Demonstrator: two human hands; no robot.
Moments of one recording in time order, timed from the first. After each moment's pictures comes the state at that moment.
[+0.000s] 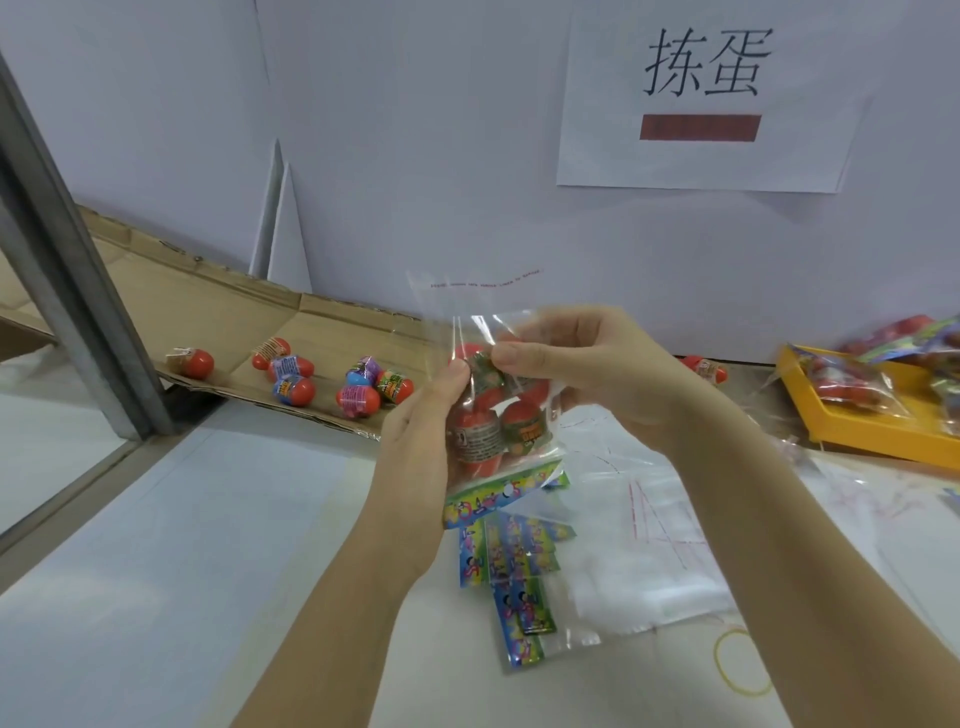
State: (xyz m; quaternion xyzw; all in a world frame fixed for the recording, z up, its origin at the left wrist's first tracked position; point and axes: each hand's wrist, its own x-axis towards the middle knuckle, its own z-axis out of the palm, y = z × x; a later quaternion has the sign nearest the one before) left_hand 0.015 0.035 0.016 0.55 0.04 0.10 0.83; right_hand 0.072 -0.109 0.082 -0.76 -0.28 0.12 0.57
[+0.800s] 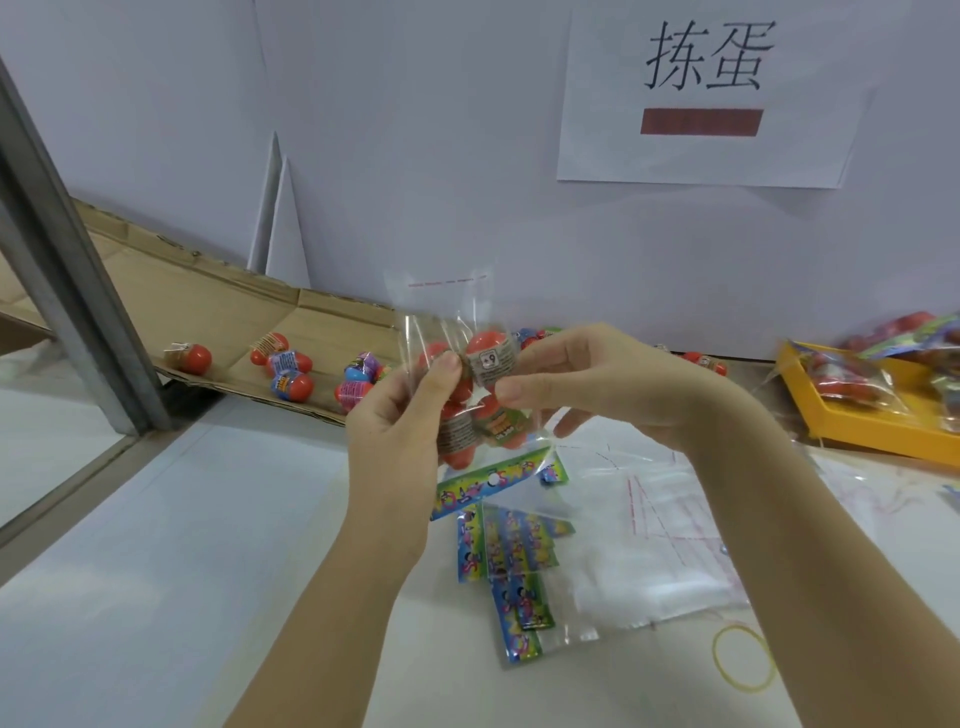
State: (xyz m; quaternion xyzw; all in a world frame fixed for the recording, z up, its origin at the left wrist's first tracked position) left_hand 0.009 0.038 0.020 0.56 0.05 0.20 0.80; right_hand 0.069 -0.115 0.084 -0.83 -0.30 0.18 0.43
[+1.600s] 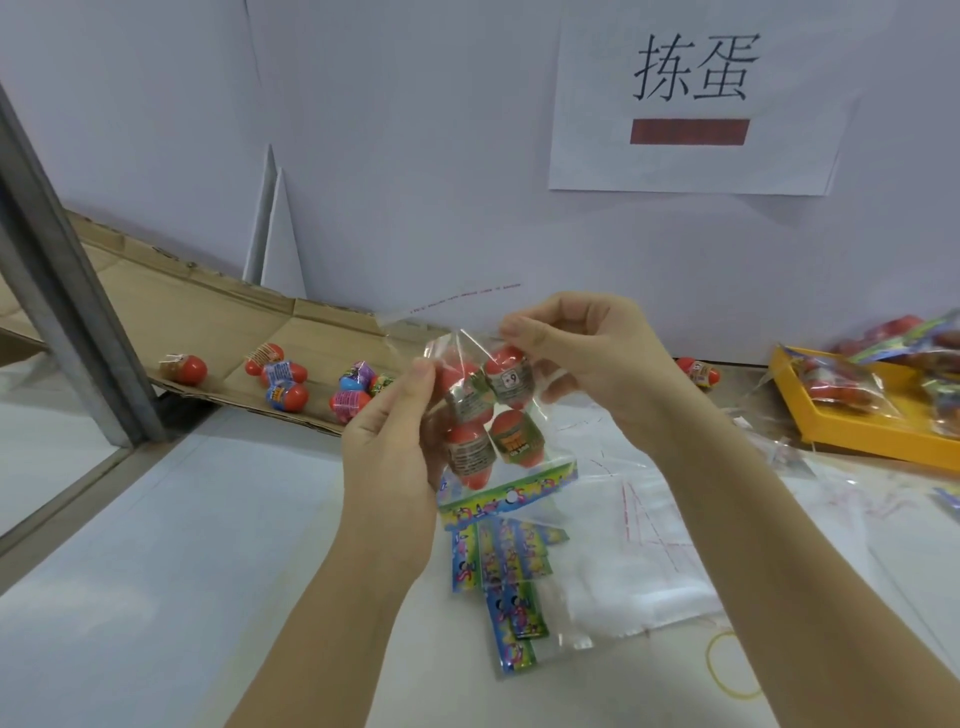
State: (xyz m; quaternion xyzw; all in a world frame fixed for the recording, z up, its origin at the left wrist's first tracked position) left_hand 0.010 0.033 0.021 0.47 0.02 0.22 0.85; right_hand 0.074 -0.107 0.082 -0.74 -0.21 0.03 0.63
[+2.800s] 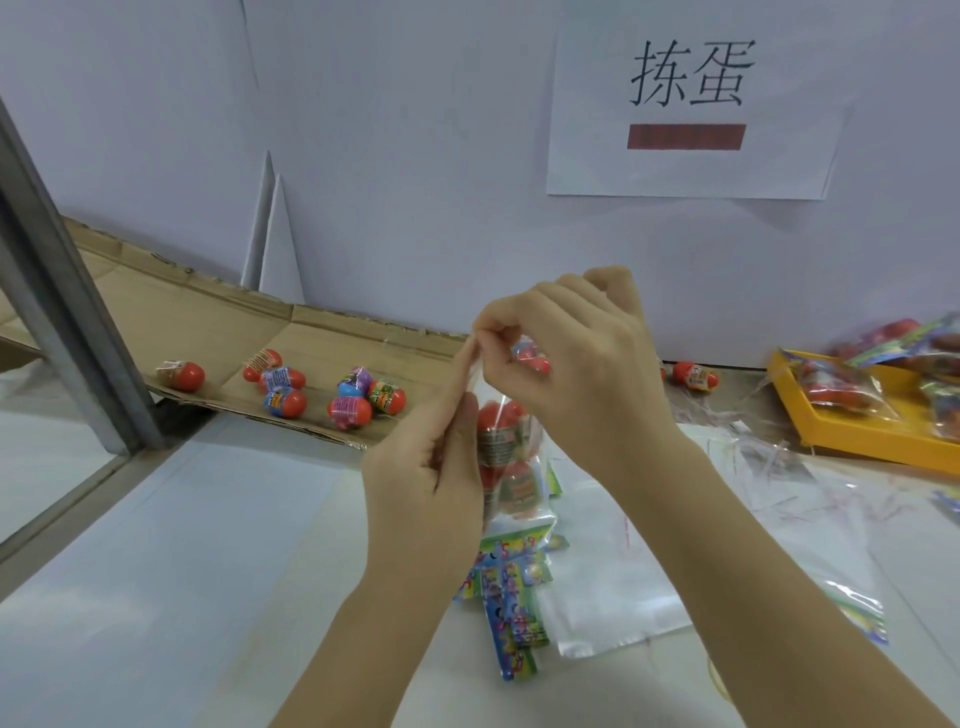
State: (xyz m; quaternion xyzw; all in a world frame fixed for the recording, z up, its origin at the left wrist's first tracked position) left_hand -0.001 0.019 0.008 0.70 -0.07 0.41 0.58; right_hand 0.059 -0.088 0.074 -0.71 -0.38 -0.55 0.22
